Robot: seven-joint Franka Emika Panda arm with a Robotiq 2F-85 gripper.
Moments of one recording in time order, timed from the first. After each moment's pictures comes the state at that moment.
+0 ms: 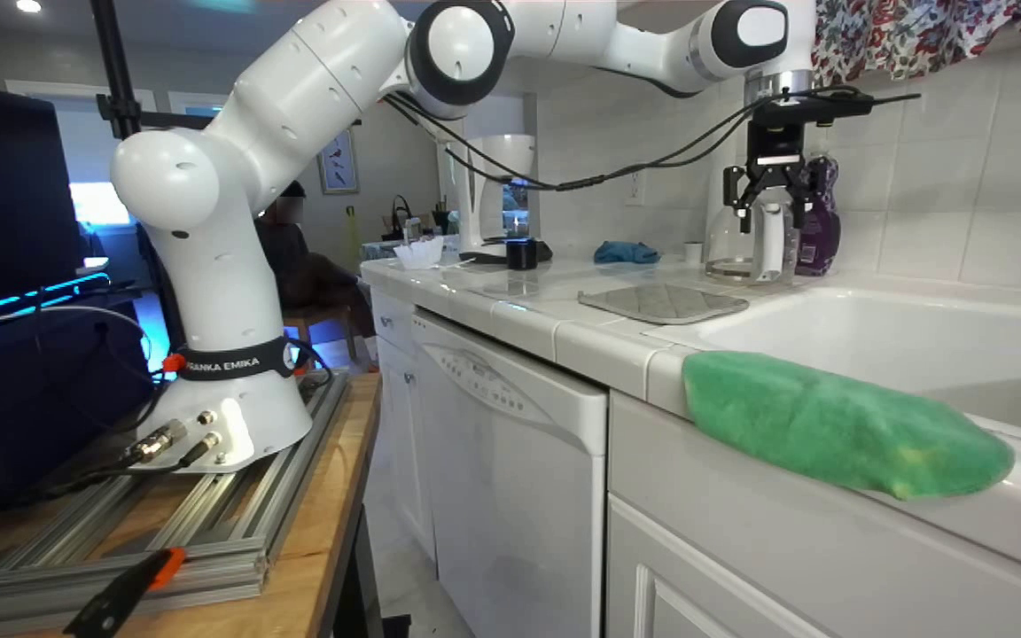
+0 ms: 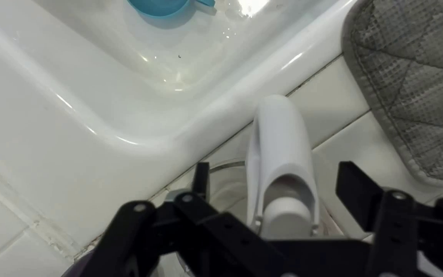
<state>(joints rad) 0.08 0.91 0.00 -0.76 -0.07 1.73 -1.23</state>
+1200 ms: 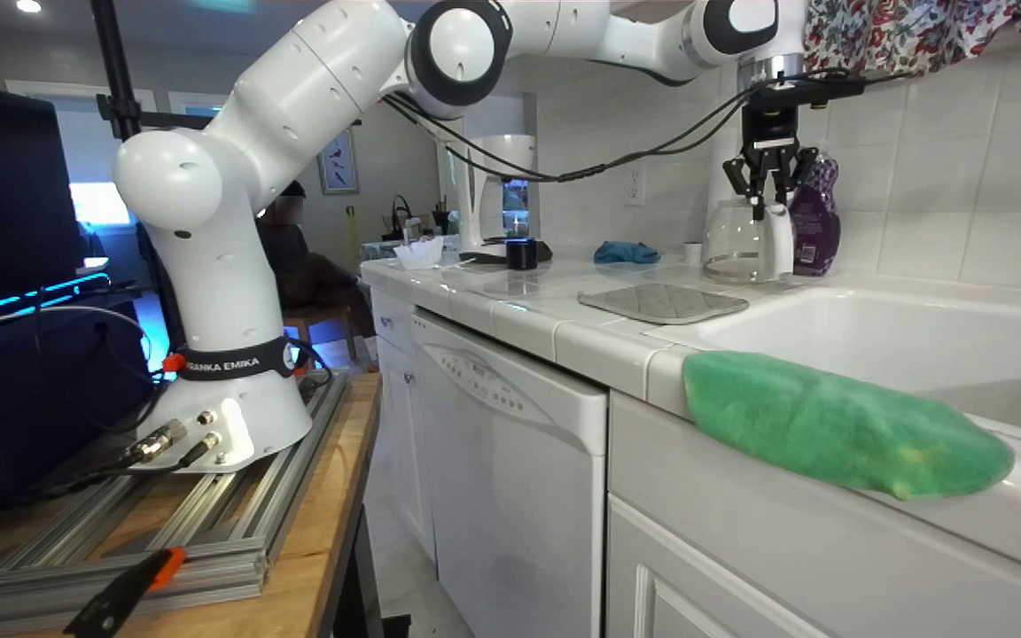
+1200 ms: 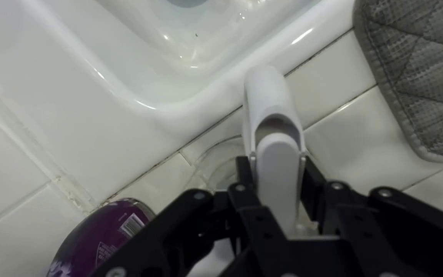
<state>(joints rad) 0.10 0.90 0.00 -0.72 -0.07 1.73 -1.25</state>
